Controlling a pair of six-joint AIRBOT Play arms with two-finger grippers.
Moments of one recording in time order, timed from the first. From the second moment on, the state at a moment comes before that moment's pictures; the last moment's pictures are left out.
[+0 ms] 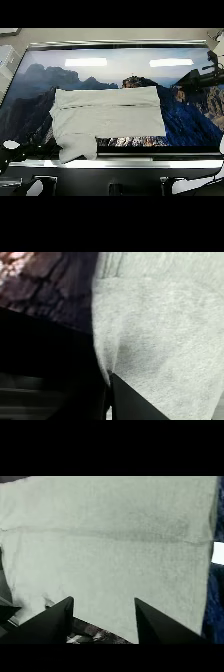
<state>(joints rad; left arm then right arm) 0.41 -0.93 0.30 0.89 -1.07 -1.35 -0.43 -1.71 1.81 -0.79 1.66 1.35</state>
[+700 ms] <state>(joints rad) 0.40 -0.93 0.30 0.88 -1.07 -1.35 -0.48 -1.70 1.21 -0.90 1.59 1.13</state>
